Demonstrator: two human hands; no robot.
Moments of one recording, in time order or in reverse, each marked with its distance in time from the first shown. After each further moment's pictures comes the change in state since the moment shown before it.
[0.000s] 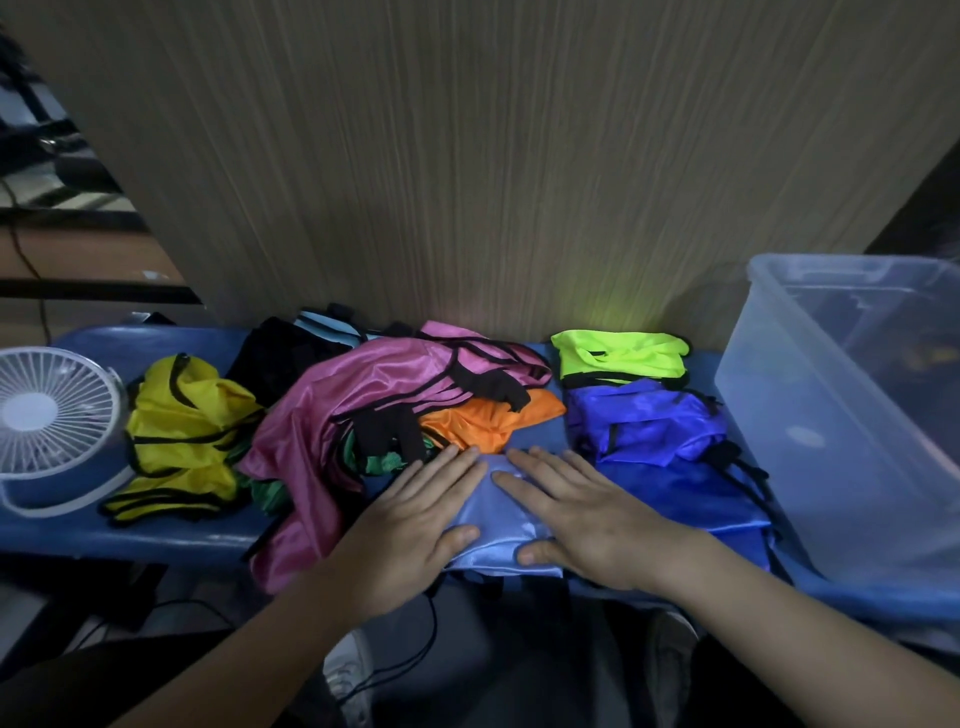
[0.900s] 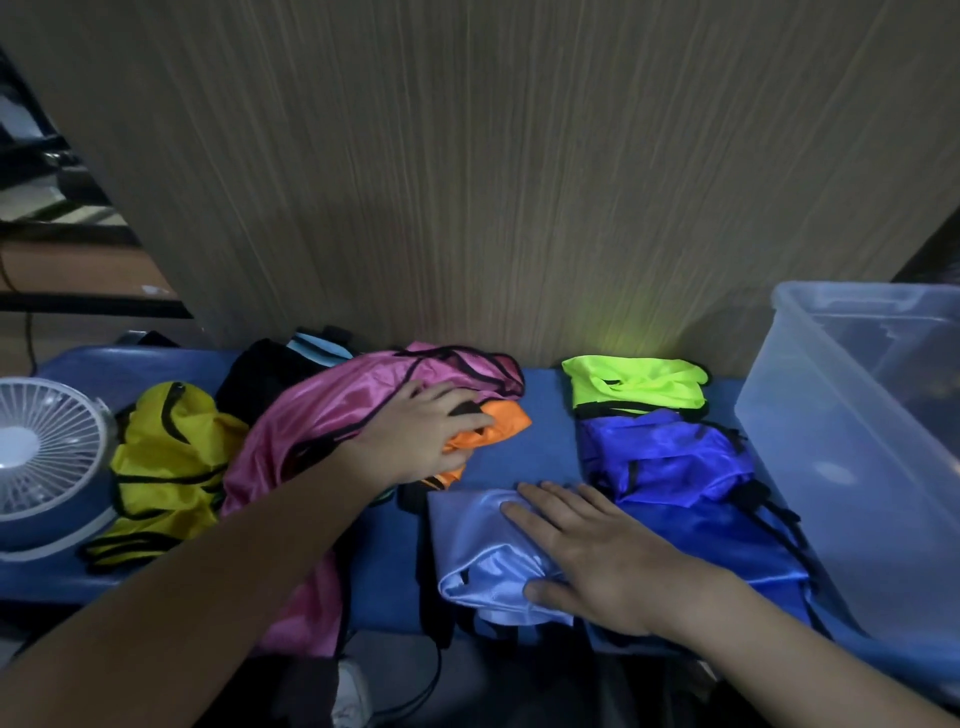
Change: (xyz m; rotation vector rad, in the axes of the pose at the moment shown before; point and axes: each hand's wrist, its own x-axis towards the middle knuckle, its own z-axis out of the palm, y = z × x) left_hand 0.119 -0.086 -0.041 0.351 -0.121 0.021; right_hand 0.015 0.003 -0.003 -0.024 -0.026 0.027
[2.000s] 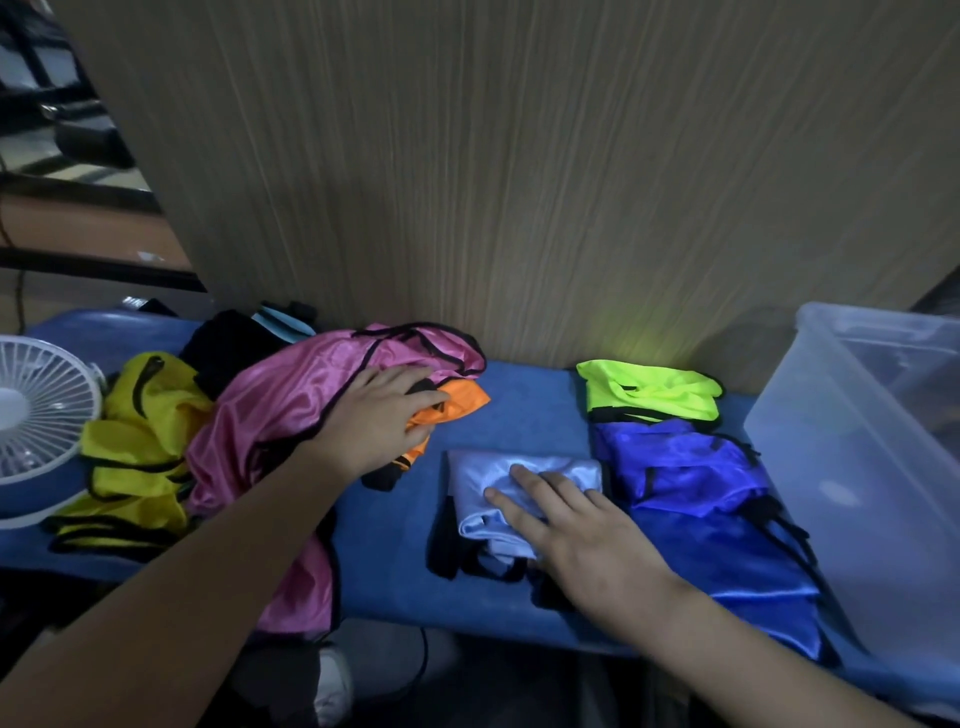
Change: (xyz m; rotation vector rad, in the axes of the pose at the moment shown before) left_hand -0.038 -0.034 0.014 -0.182 0.200 -0.241; right_hand 0.021 -0.015 0.020 -0.357 0.360 0.029
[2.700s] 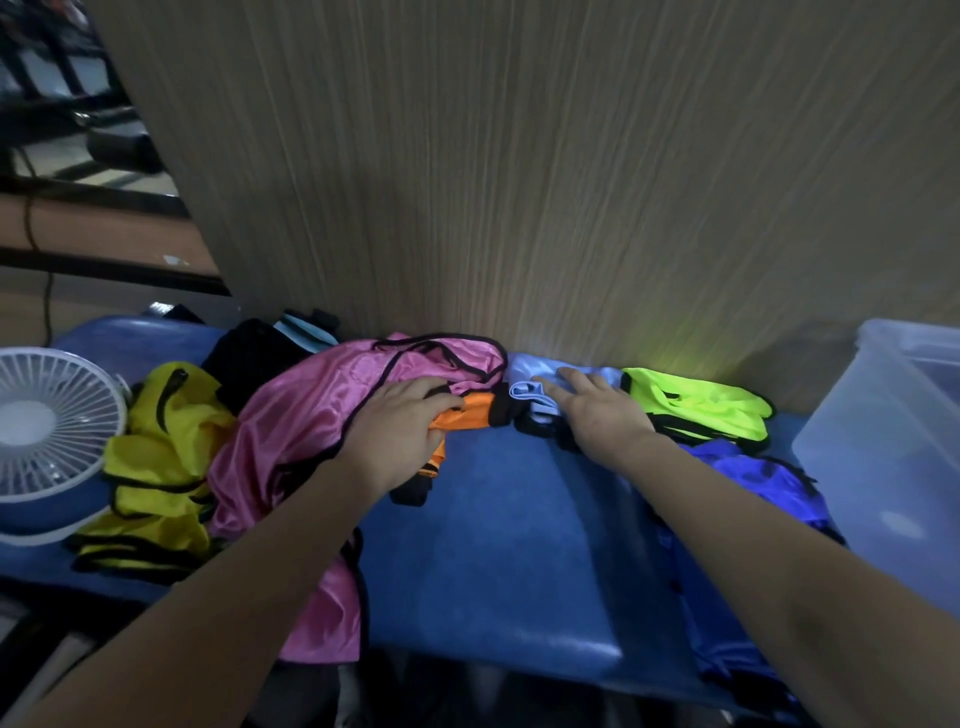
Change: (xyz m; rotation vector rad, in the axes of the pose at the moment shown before) left_hand 0.001 -0.006 -0.003 -0.151 0.021 -0.120; right_hand 0.141 0.089 0.015 0.074 -0.199 0.295
